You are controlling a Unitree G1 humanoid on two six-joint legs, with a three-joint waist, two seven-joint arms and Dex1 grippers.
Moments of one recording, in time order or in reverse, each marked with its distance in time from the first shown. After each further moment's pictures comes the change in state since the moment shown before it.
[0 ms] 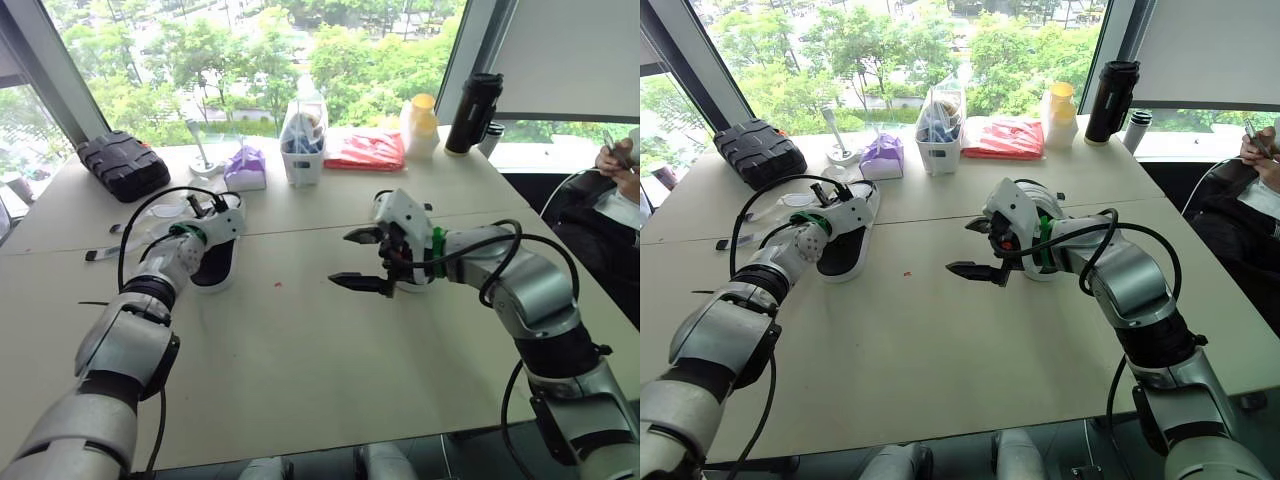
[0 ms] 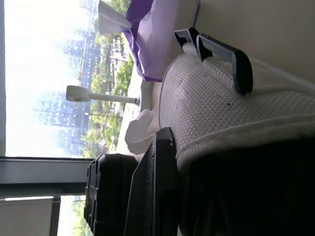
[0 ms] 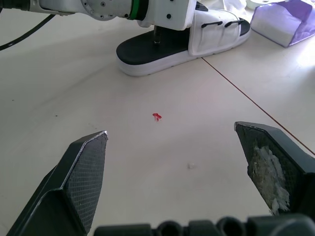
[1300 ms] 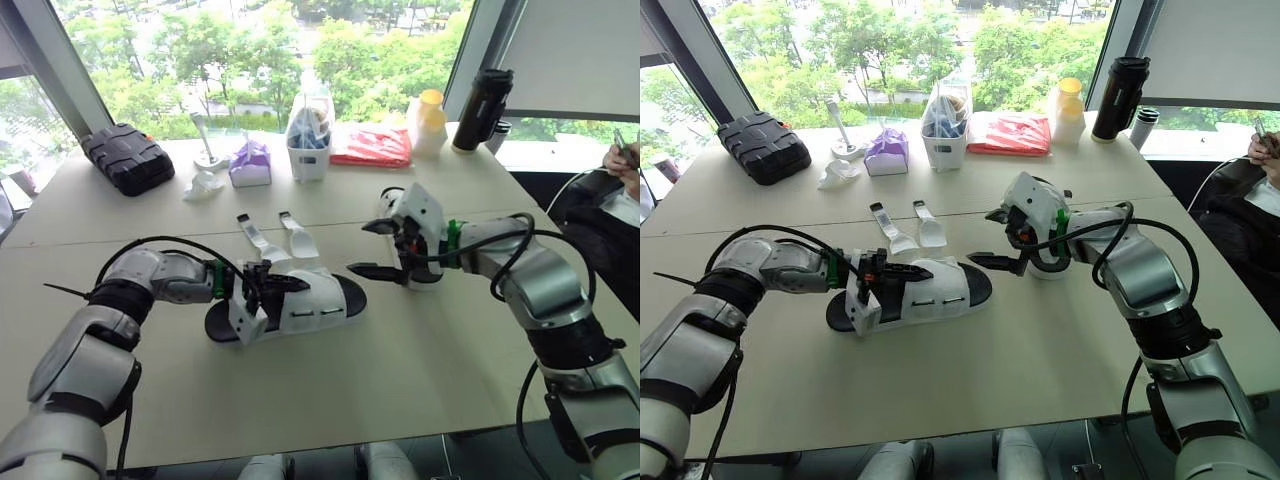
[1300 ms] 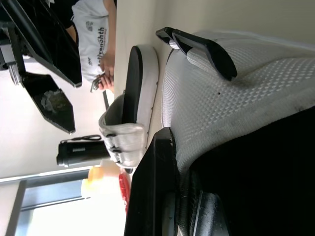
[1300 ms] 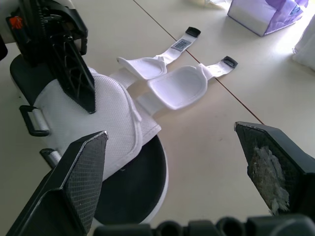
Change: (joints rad) left arm 0.118 0.160 -0.130 -0.473 0.495 -1.000 0.084; right arm -0.003 -0.066 0.000 0.103 -0.060 -0.121 0.031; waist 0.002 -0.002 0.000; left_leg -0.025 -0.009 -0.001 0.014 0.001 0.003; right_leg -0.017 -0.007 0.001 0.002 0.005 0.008
